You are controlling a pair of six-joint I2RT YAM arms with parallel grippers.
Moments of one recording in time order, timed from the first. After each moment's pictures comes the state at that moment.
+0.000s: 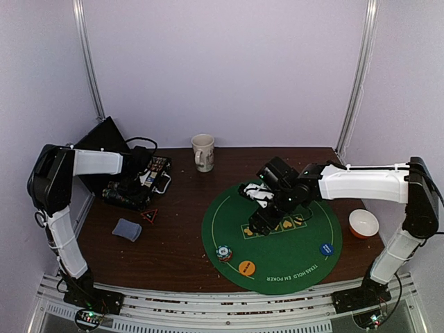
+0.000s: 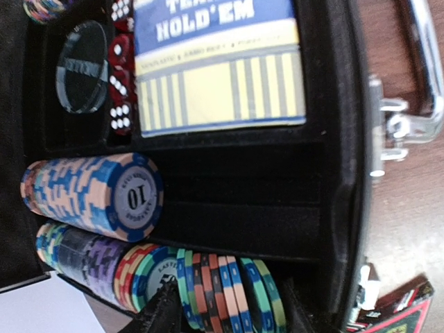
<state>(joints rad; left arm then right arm) -0.32 1.88 1.24 -0.65 -0.36 0.04 0.85 1.64 1.17 -0.62 -0.02 -0.05</state>
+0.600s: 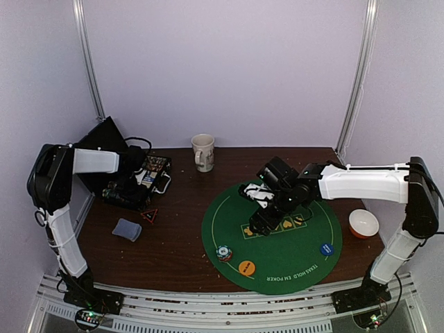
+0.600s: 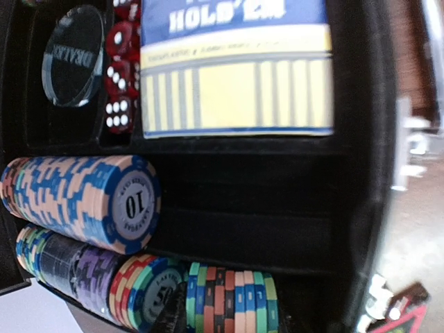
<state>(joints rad) -0.27 1.90 1.25 -0.64 -0.28 0.03 0.85 1.64 1.17 -0.63 -0.02 -0.05</state>
